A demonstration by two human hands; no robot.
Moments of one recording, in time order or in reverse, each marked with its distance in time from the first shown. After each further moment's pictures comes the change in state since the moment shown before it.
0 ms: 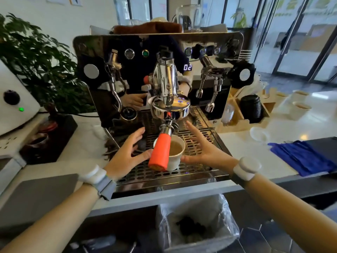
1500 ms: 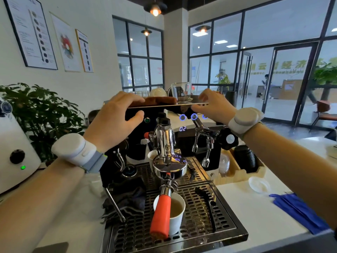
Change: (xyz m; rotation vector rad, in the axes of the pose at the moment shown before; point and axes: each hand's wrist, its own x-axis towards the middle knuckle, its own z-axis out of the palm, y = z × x) left_hand 0.059 0.204 -0.100 0.715 0.487 0.628; right_hand 0.076 -0.189 -0.164 -0.655 0.594 -0.114
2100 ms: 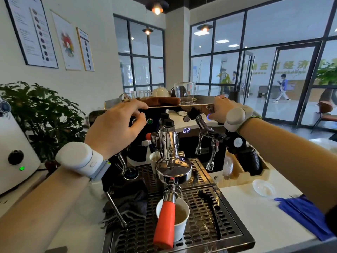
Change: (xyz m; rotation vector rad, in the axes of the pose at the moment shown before) left_hand -0.006 -0.009 0.009 0.068 0.023 0.033; right_hand 0.027 0.023 0.007 -0.433 -0.148 0.228
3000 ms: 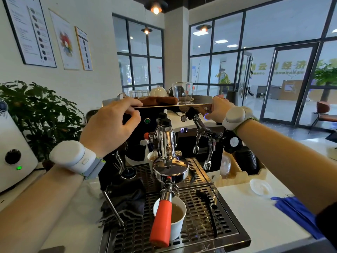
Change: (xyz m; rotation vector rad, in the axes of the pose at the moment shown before) left_hand -0.001 -0.004 -0.001 -0.049 0.038 -0.027; right_hand -0.010 -0.003 -0.002 0.124 -0.005 0.035
